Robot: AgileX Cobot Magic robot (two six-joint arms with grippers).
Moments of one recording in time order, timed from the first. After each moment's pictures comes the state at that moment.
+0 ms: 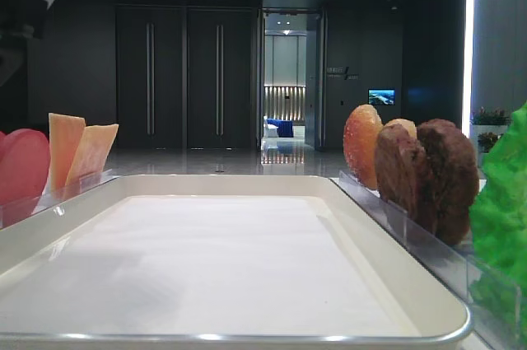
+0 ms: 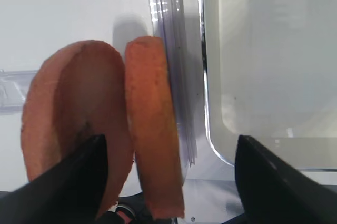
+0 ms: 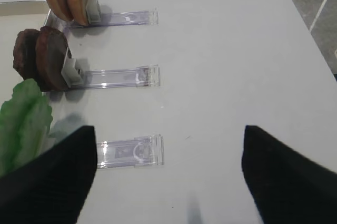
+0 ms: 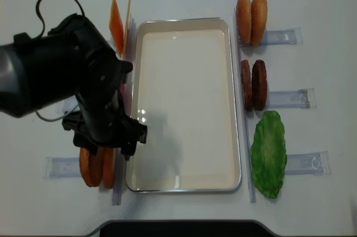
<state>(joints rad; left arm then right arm) -0.70 1.56 -0.92 0.18 1.10 -0.70 -0.06 -0.01 -0.50 0.10 1.13 -0.06</state>
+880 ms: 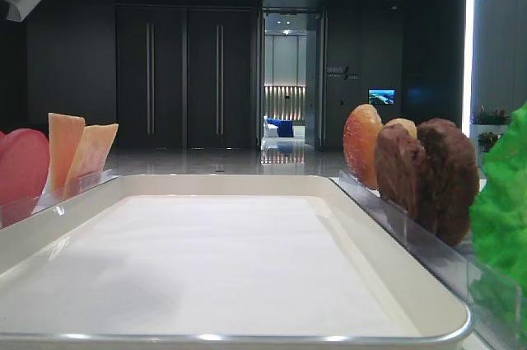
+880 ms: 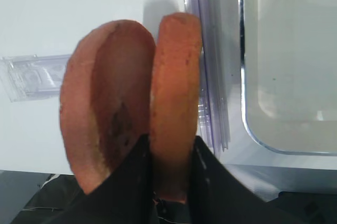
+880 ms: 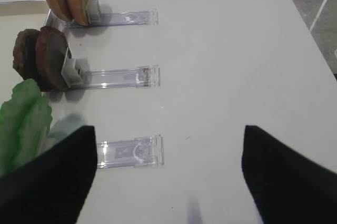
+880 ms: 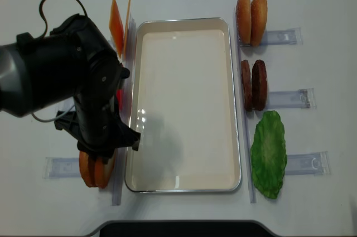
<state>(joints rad) -0.70 1.56 -0.92 0.21 1.19 -0.68 -0.06 -0.01 -0.50 0.10 1.13 -0.06</state>
